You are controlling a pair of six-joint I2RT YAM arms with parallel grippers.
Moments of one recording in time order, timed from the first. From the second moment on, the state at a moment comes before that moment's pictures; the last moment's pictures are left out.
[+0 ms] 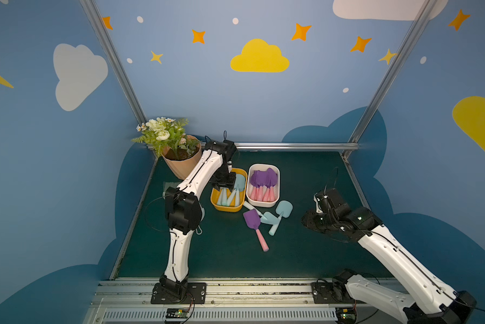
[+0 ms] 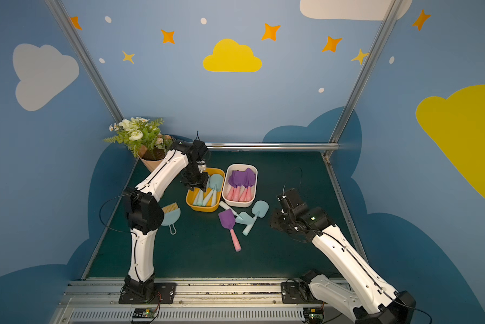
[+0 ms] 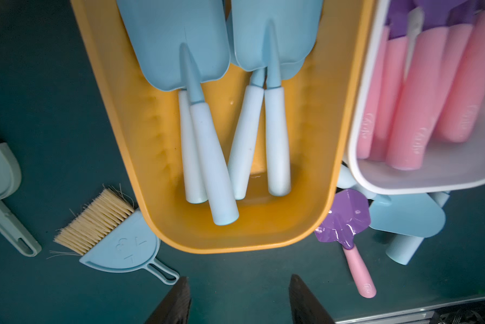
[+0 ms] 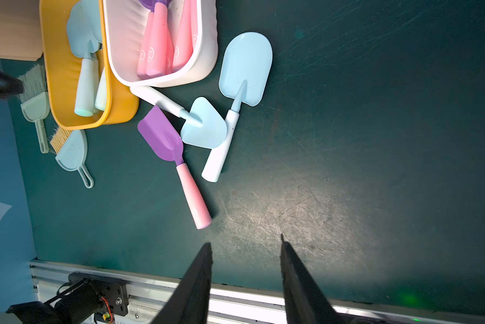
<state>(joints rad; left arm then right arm) -0.39 2.11 2.18 -1.56 0.05 -0.23 0.59 1.00 1.00 -1.04 -0.02 0.76</state>
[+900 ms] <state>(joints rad) -0.46 1.25 1.33 -1.36 0.00 -0.51 0.93 1.37 1.16 -1.06 -0.03 0.78</state>
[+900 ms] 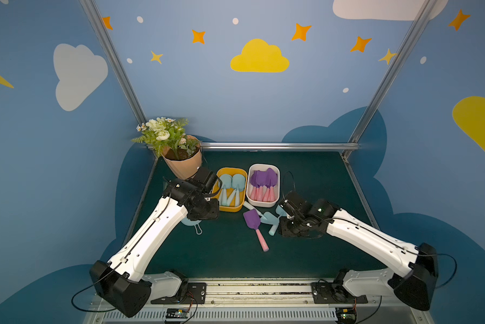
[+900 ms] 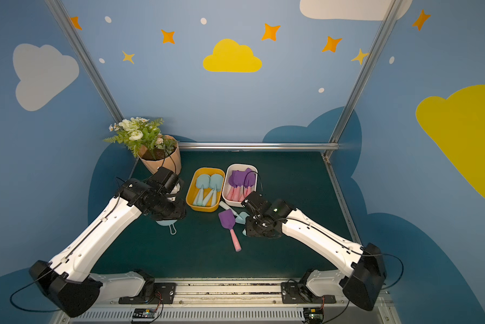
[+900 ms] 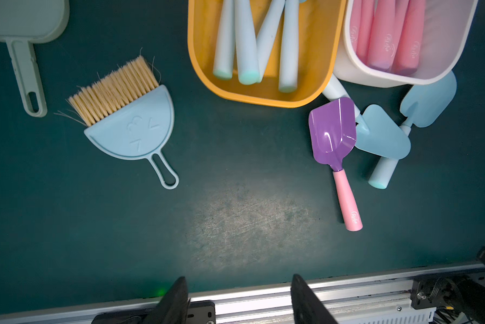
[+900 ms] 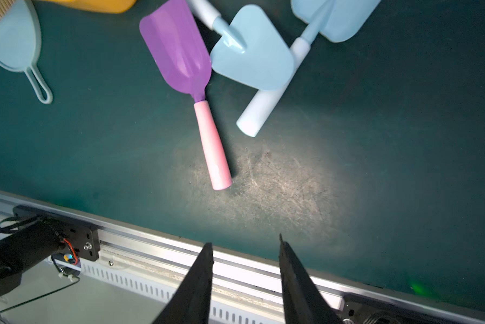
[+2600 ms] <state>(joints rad) -0.46 1.13 1.17 -1.35 0.02 -0.68 0.98 1.92 1.37 -1.11 -0.13 0.61</state>
